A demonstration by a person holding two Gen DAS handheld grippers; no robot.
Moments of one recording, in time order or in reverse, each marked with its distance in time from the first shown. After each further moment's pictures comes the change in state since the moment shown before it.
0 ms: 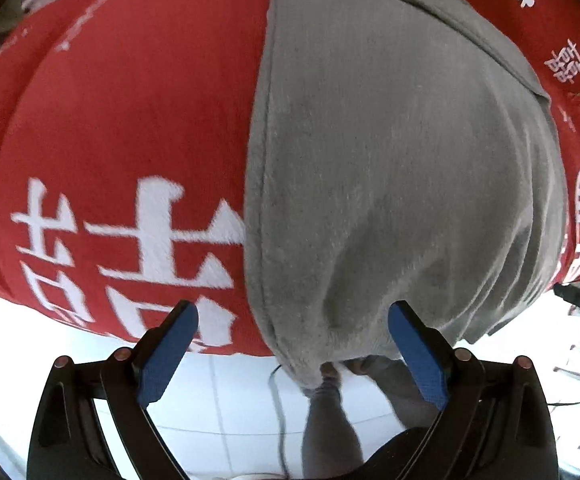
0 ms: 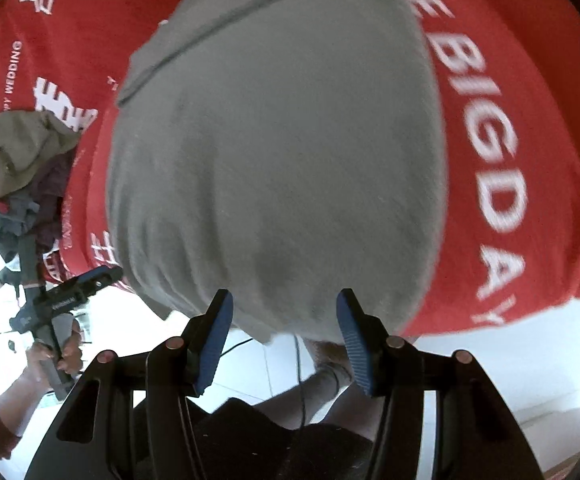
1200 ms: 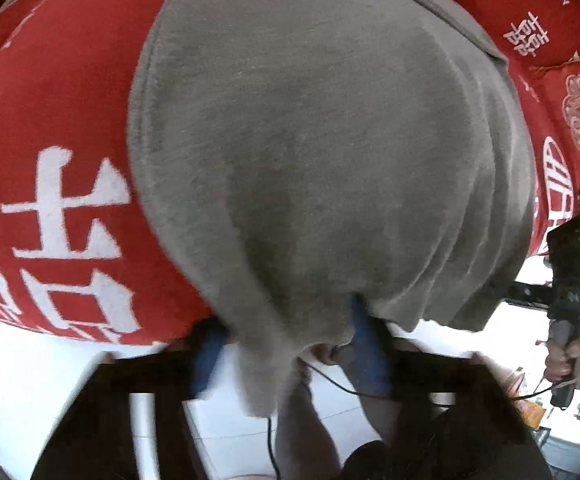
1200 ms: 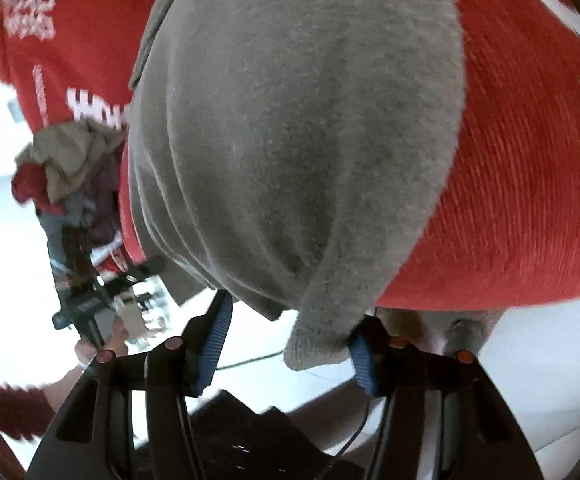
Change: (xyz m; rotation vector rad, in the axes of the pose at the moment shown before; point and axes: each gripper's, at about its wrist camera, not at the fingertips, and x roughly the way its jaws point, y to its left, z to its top) left arm 0.023 -0.040 -0.018 0.080 0.028 -0.104; right arm 0.070 -0.052 -0.018 0.124 0.092 0.353
